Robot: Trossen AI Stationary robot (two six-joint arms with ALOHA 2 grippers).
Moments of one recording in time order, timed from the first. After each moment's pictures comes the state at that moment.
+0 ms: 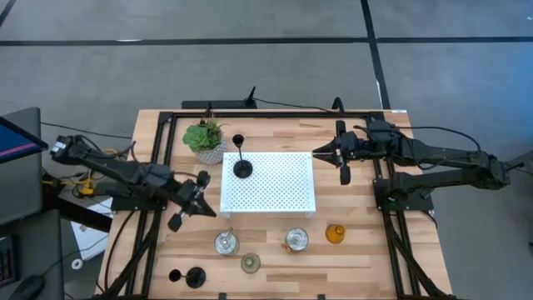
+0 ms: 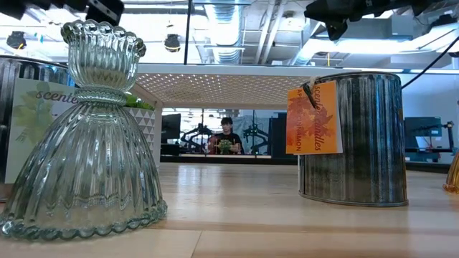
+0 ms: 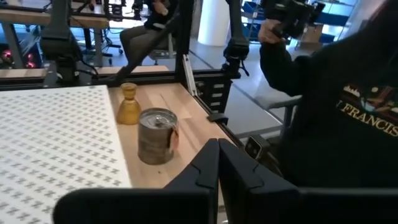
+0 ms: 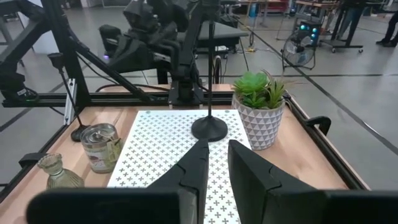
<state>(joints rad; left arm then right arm) -0.37 0.51 0.42 0.12 0.14 -0.05 -0.20 0.83 0.71 -0.08 -0.18 -0.04</state>
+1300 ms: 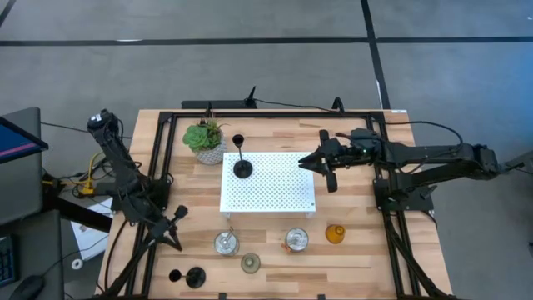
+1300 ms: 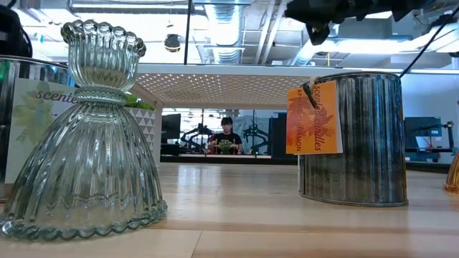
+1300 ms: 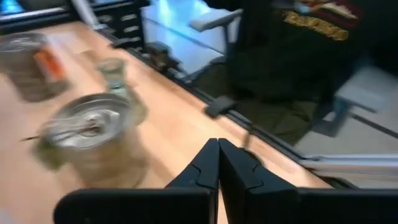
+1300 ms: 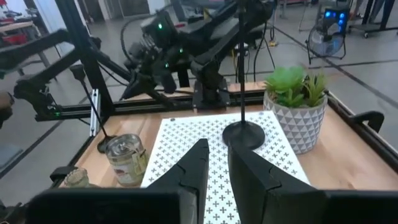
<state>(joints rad) -1.07 0.37 0.16 0.03 -0.21 -0.06 -0.11 1.01 0.71 0.11 -0.17 0.08</state>
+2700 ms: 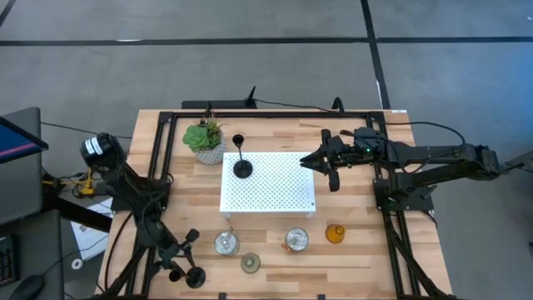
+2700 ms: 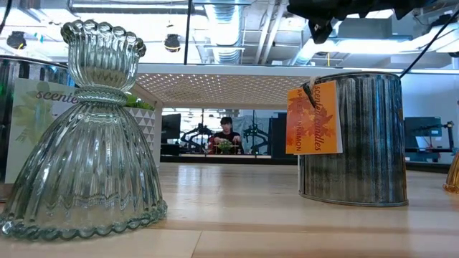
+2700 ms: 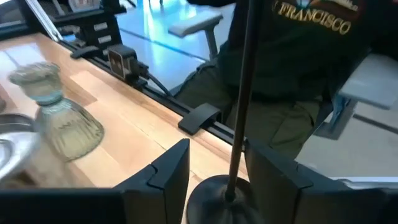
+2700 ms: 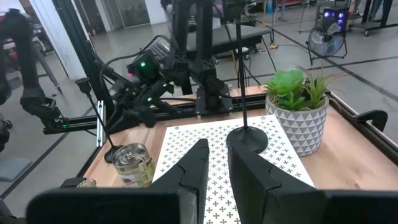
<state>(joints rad) -1.10 1.23 0.15 0.96 -0.22 0.01 -0.11 0.99 0.71 0.11 -0.17 0.13</state>
